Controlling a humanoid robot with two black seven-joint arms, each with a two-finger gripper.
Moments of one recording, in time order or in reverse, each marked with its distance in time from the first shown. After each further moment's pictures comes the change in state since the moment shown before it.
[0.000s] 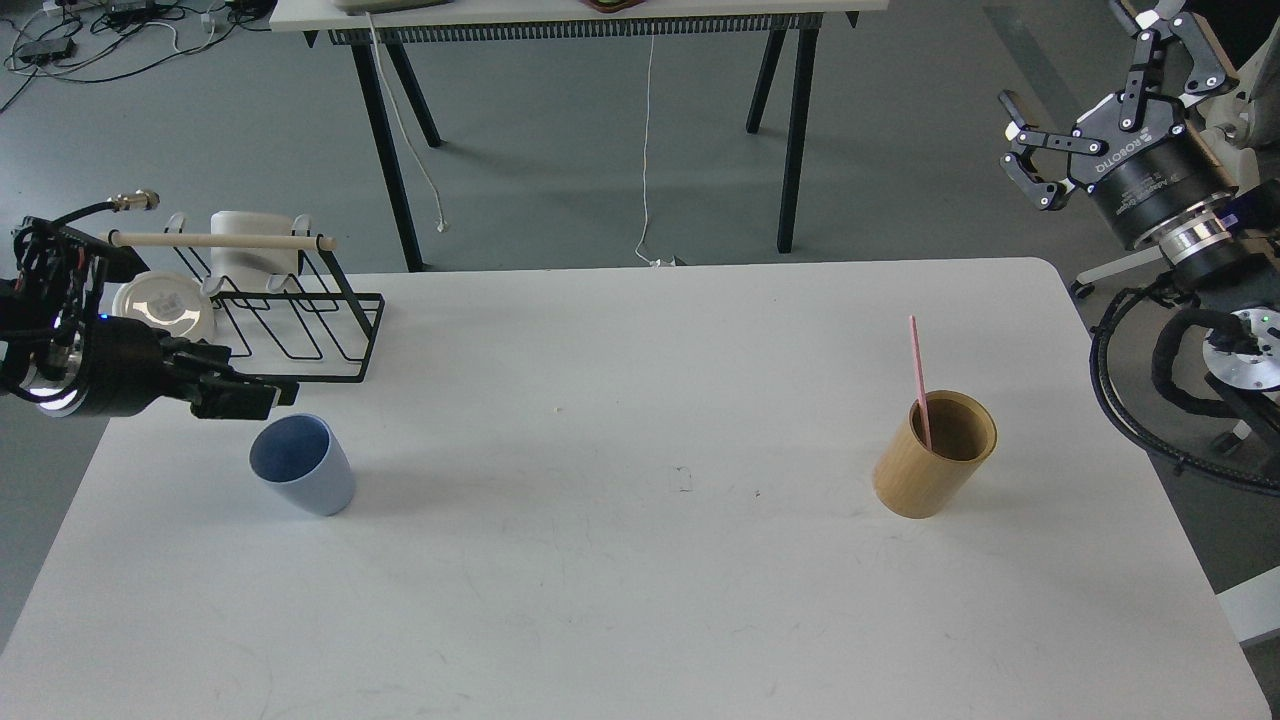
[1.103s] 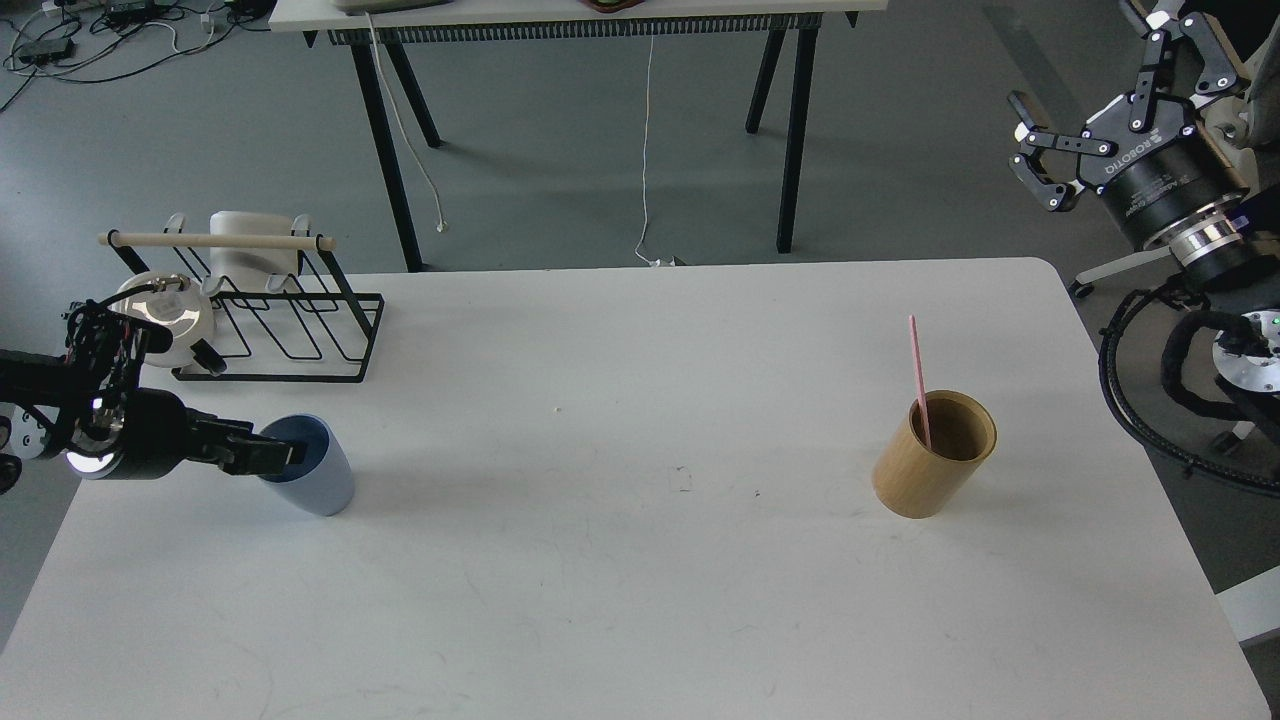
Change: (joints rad) left arm 0.105 -0.122 0.005 0.158 -0.004 0.025 0.000; right arm -0.012 -0.014 0.003 0.006 0.000 0.000 0.000
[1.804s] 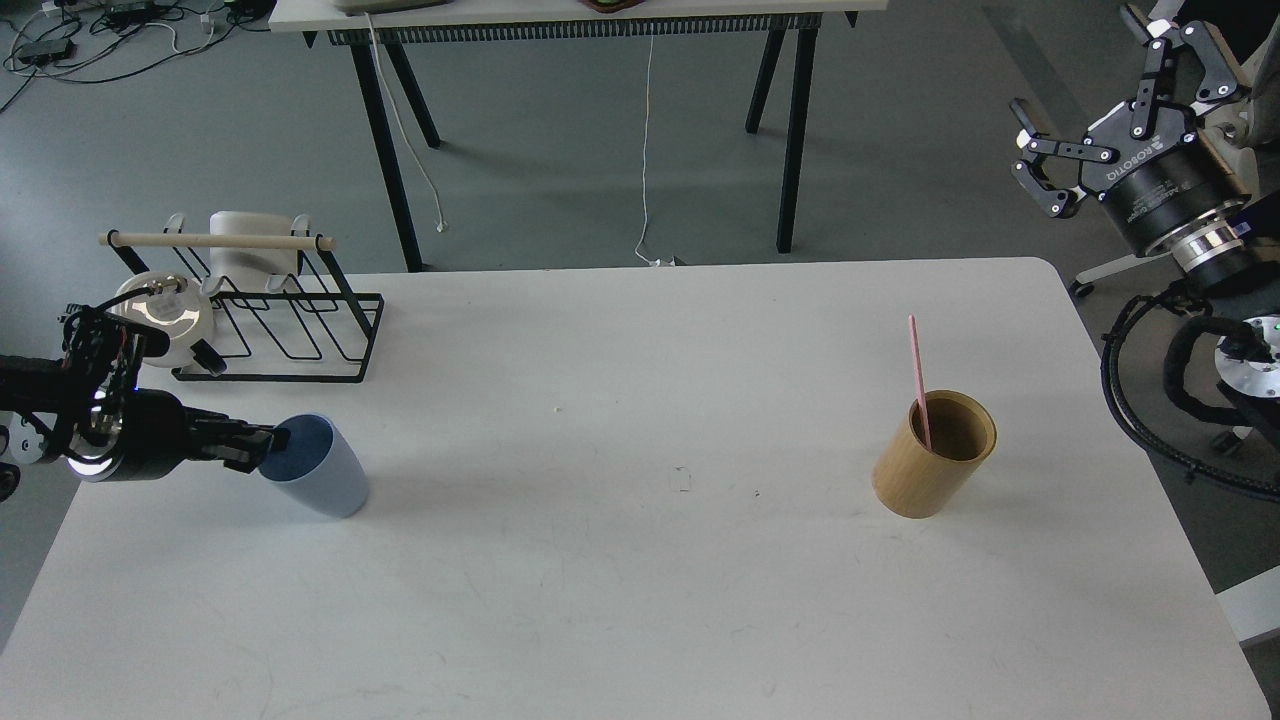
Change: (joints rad) left arm 0.012 0.006 0.003 0.000 0.004 0.044 0.000; right arm -0.007 -0.005 0.002 0.000 0.000 0.000 0.001
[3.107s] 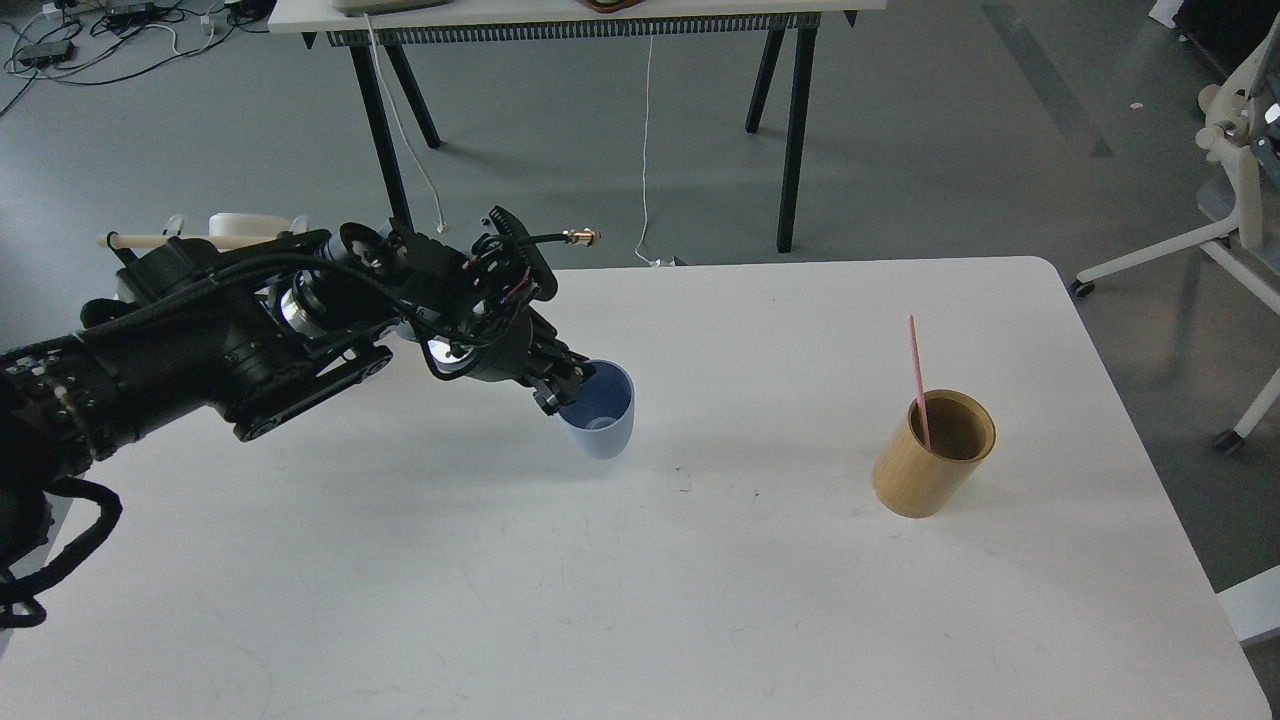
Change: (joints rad) left arm -0.381 -0.598 0.150 0.073 0.318 -0.069 0.000; right arm -0.074 -0.206 0.118 -0.120 0.018 0.000 -0.010
